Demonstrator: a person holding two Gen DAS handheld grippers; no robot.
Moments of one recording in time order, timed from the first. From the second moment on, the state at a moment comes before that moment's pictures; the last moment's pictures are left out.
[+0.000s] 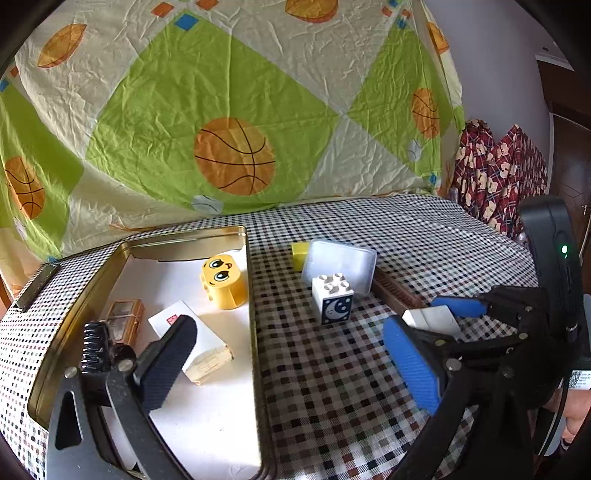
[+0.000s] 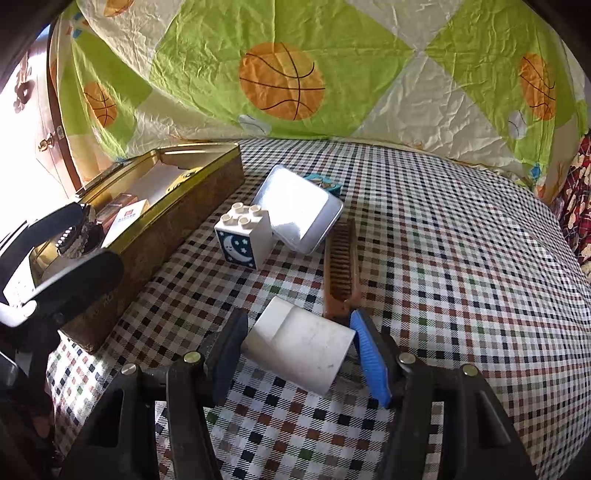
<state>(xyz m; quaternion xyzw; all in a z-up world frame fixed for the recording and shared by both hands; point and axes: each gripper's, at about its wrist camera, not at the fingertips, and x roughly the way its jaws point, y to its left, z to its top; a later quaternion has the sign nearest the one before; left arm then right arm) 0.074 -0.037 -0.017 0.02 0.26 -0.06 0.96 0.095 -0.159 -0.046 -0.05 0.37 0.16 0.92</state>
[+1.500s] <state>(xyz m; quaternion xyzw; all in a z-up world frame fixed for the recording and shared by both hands) 0.165 -0.071 -0.040 0.02 0.35 -0.08 0.93 0.151 -0.201 -0.029 -0.01 0.31 0.07 0.95</state>
